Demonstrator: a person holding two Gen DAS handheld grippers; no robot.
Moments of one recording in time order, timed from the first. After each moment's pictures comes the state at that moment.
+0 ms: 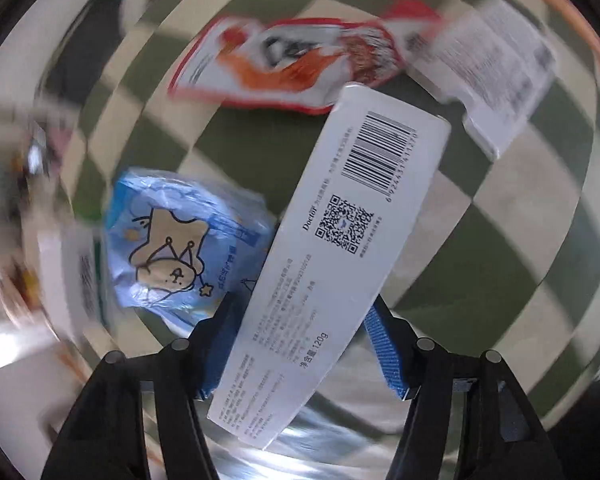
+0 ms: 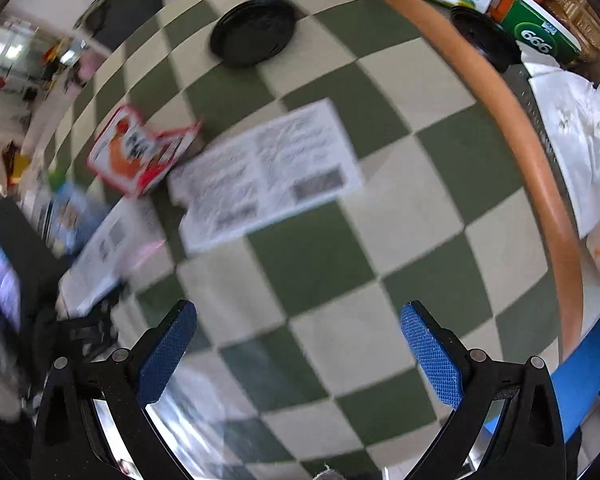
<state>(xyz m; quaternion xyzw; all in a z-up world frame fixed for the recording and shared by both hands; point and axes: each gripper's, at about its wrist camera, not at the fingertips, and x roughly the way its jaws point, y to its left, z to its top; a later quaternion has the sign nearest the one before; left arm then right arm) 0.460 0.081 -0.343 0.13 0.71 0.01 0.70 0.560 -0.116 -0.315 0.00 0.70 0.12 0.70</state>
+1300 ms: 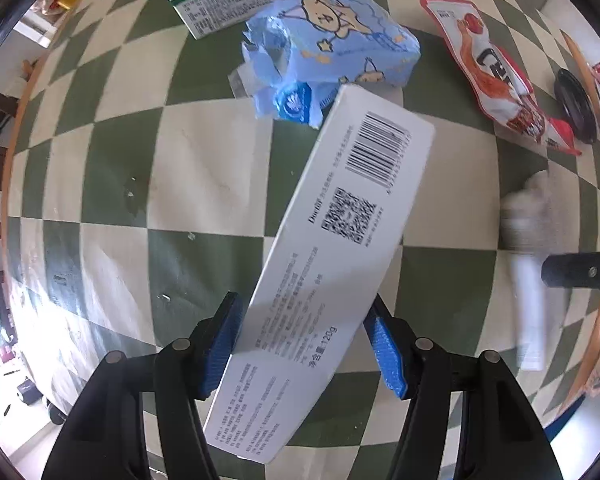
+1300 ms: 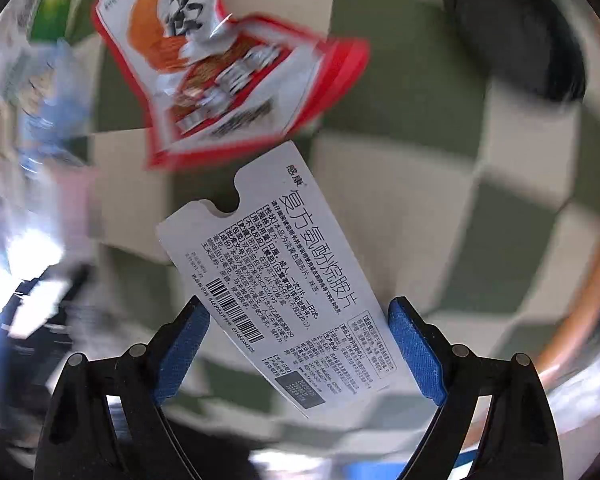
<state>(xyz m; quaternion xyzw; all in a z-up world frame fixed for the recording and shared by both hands) 0.384 0.123 -0.347 -0.25 0.67 0.23 0.66 0.630 0.011 -0.385 -0.24 0.80 0.28 0.48</state>
